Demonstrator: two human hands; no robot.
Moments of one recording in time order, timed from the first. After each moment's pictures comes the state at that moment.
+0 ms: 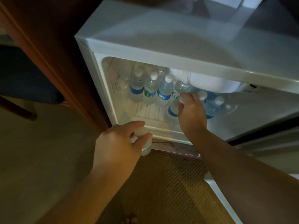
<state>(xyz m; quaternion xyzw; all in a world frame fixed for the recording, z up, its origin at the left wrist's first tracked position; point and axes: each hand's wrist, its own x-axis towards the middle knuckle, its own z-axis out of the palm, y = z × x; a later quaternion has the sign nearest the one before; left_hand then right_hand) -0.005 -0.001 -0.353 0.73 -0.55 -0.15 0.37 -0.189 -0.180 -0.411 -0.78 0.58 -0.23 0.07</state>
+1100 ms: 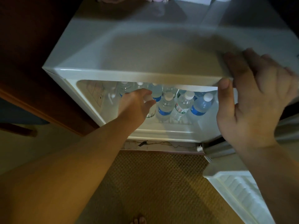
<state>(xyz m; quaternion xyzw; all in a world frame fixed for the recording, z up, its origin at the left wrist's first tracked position) -0.020 -0.165 -0.367 0.72 -0.61 -0.19 0.28 -0.271 -0.136 -0.276 -0.74 0.54 -0.38 -0.17</state>
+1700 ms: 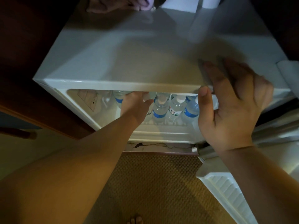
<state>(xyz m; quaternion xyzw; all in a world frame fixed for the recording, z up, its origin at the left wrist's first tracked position) -0.048 -0.188 -0.363 0.76 -0.56 -0.23 0.23 -0.272 -0.143 -0.277 -0.73 0.53 -0.40 -0.17</state>
